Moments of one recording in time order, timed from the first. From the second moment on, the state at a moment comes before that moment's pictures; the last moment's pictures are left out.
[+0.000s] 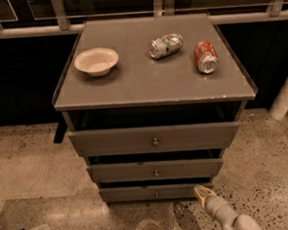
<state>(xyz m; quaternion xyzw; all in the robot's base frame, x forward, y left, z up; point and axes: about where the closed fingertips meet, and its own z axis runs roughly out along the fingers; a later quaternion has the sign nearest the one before) 0.558 -0.266 0.256 -0.14 0.81 0.15 0.55</state>
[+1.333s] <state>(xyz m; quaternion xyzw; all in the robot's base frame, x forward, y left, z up) 0.660 -0.238 0.230 -0.14 0.79 0.15 0.58</state>
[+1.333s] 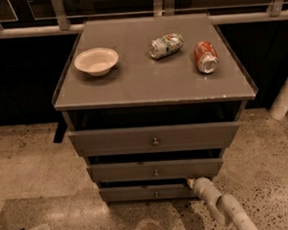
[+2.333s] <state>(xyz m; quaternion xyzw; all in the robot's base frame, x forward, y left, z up) 0.654 -0.244 0.191 -0.11 0.84 0.11 0.53</state>
